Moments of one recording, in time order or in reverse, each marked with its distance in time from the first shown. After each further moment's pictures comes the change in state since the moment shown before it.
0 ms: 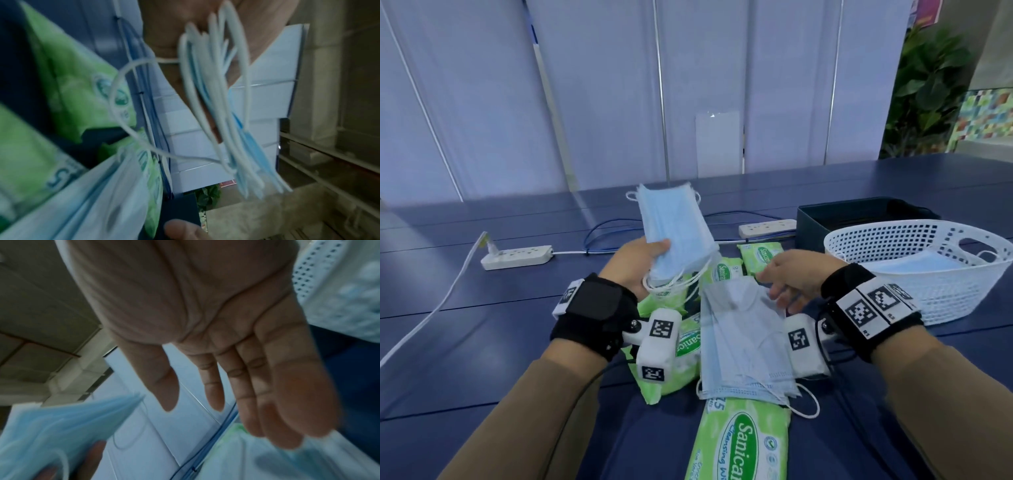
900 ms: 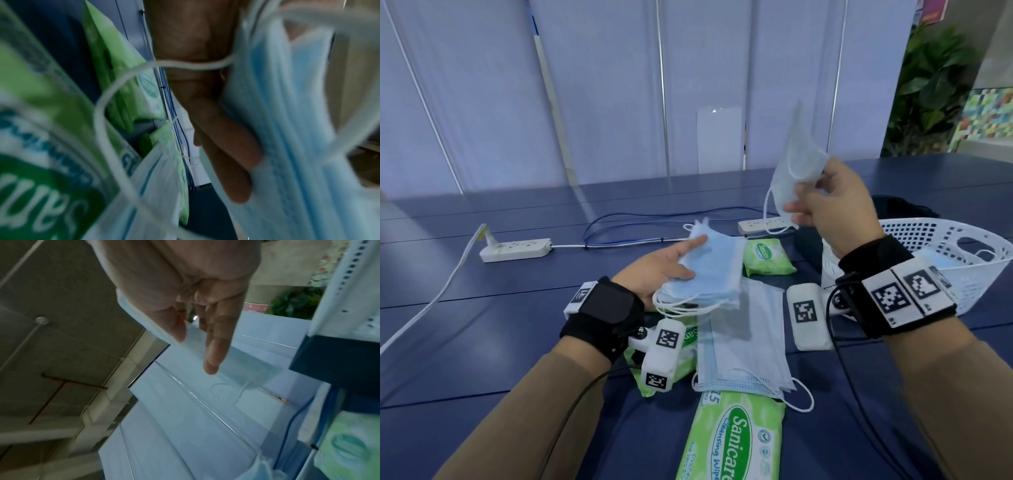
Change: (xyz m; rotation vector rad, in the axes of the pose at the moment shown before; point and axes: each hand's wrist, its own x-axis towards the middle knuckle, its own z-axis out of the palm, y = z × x) left_hand -0.001 -0.020 0.006 0.175 -0.393 -0.103; right_hand -0.025 -0.021 -0.037 0.476 0.620 -0.667
